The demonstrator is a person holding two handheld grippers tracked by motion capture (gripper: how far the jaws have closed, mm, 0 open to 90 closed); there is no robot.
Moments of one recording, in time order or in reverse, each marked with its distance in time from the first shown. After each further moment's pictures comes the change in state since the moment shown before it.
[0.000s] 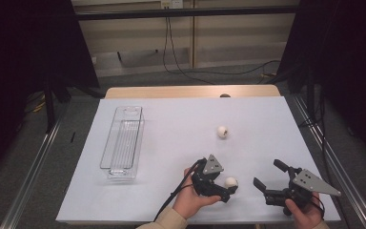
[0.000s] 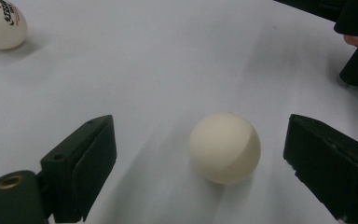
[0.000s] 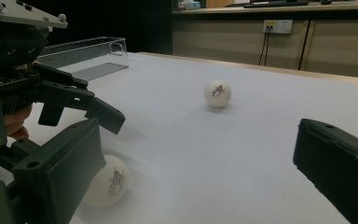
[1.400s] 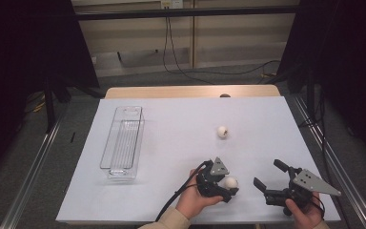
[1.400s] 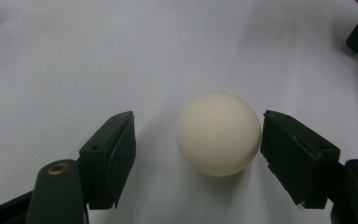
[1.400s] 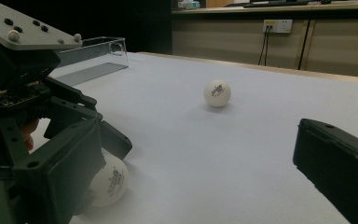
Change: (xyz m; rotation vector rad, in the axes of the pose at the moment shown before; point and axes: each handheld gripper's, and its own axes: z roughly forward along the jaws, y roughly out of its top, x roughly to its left) left arm -0.003 -0.001 0.015 0.095 -0.032 0.036; right arm 0.000 0.000 0.000 0.002 -0.001 0.004
